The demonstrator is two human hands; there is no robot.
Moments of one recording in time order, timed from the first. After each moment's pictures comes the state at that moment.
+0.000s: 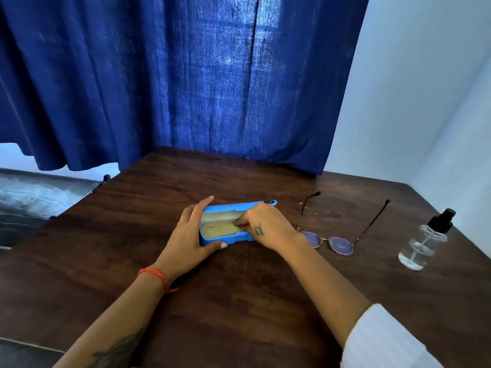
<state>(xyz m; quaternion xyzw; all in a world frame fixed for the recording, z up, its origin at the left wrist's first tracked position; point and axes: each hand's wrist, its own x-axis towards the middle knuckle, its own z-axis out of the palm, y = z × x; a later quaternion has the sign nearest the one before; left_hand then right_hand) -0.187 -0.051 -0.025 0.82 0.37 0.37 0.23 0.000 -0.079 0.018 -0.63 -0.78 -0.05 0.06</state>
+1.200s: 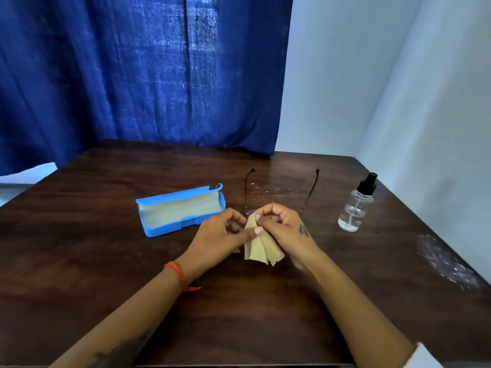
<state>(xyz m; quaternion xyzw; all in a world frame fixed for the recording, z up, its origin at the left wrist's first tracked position) -0.070 -0.137 0.006 0.74 0.33 0.27 0.52 0.068 -0.207 0.013 -0.64 -0.45 0.31 0.54</state>
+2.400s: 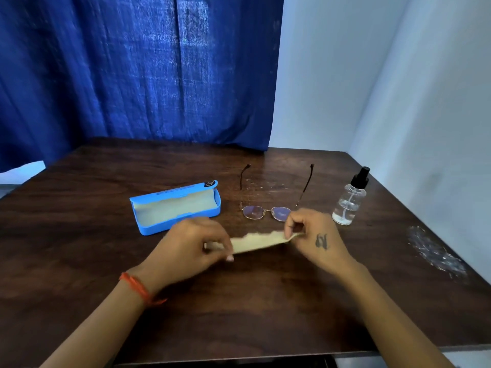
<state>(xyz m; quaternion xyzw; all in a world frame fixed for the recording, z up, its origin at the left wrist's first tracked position) -0.119 -0.125 0.009 0.93 0.12 0.27 0.21 0.106 -0.246 0.009 -0.71 -0.61 -0.03 0.34</state>
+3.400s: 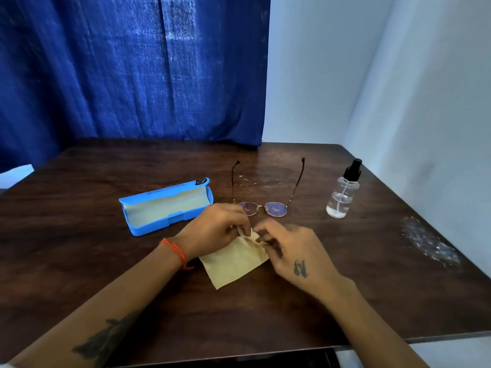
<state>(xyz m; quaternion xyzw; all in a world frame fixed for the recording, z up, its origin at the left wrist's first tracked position) -0.057 -0.103 -0.004 0.95 0.04 0.25 0.17 0.068 -0.261 -0.001 -0.67 -0.68 -0.08 0.29</state>
